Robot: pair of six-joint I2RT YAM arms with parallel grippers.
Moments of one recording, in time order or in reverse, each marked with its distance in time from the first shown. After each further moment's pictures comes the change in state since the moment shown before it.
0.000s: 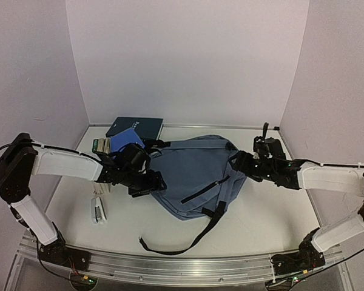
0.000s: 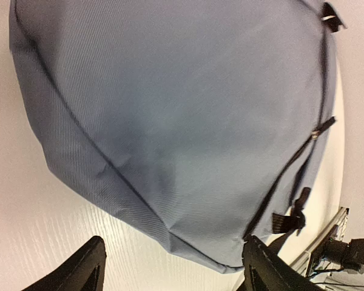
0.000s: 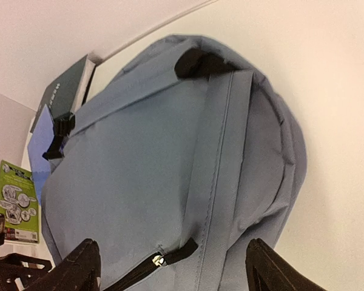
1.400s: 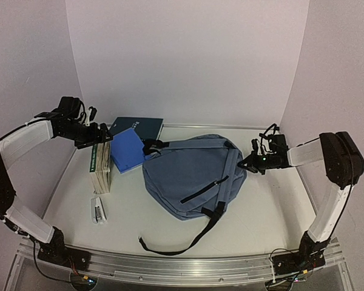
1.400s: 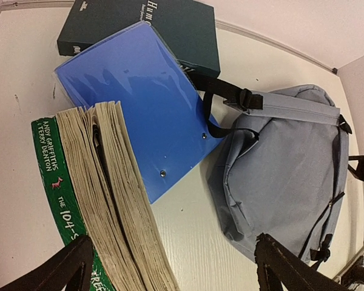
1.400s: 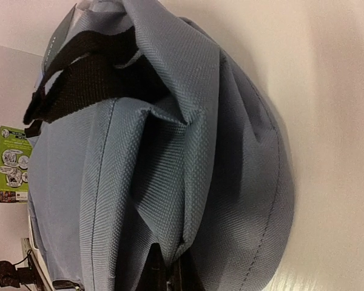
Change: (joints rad) left arm 0.646 -0.201 0.253 -0.375 0.159 0.603; right arm -0.425 0.498 0.218 0.100 -0.721 -0.325
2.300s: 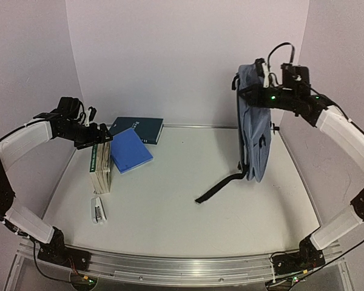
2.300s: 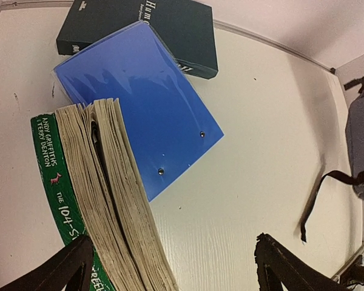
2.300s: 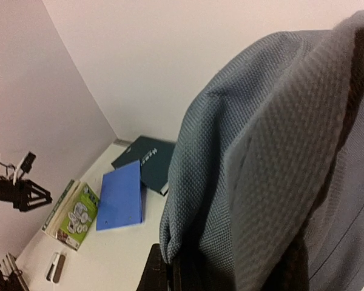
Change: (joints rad) left arm 0.000 -0.017 -0.012 0.000 0.005 -0.004; right arm 0.274 -0.380 0.588 -0.486 0.342 -0.239
